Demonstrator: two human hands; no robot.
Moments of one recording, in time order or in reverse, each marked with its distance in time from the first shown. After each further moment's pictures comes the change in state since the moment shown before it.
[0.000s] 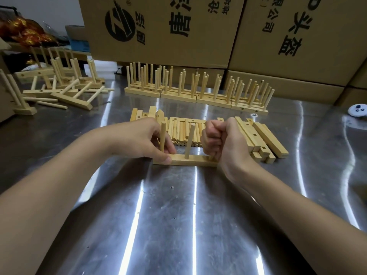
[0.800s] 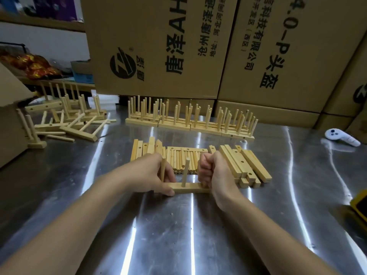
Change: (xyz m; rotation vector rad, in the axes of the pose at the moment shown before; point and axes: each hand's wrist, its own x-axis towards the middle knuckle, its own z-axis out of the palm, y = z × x) left_hand 0.000 0.013 0.014 -0.002 0.078 -0.077; right_hand -0.007 -0.006 0.006 -0.064 0.088 0.045
